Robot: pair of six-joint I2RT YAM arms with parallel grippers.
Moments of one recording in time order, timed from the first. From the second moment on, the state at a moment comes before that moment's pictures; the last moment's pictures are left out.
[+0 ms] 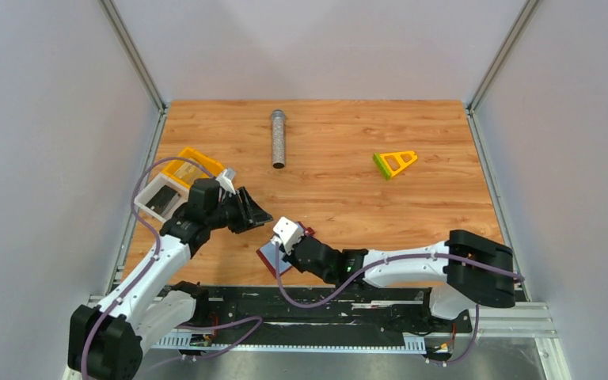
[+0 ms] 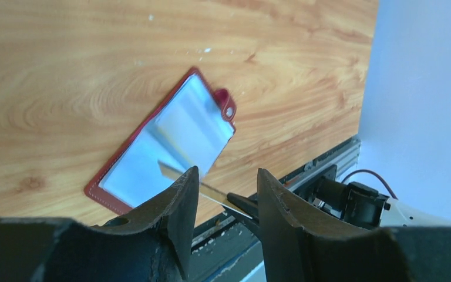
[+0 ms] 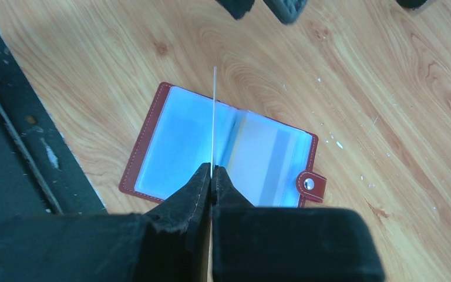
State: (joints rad) left arm -0.32 0.94 0.55 -0.30 0.46 -0.79; right arm 1.34 1.55 0.73 0.30 0.42 0.04
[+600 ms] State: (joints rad) left arm -0.32 0.85 0.64 -0.36 0.59 -0.60; right arm 0.85 1.19 0.77 -0.03 -0.22 0.32
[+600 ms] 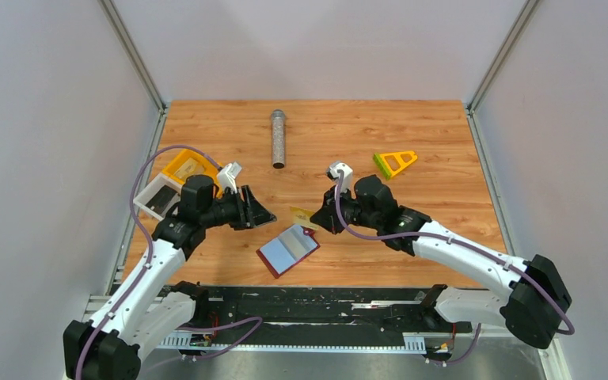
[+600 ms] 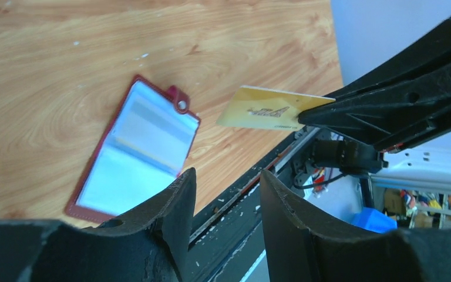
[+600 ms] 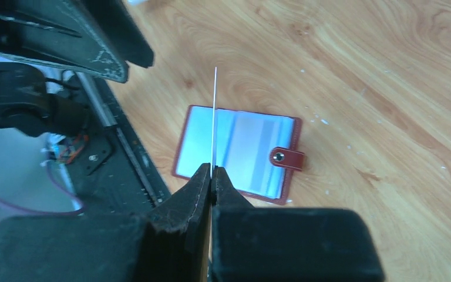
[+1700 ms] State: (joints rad) left arm -0.32 0.79 0.50 -0.01 0.77 -0.79; right arm 0.73 1.12 0.76 0.05 -0.44 0.77
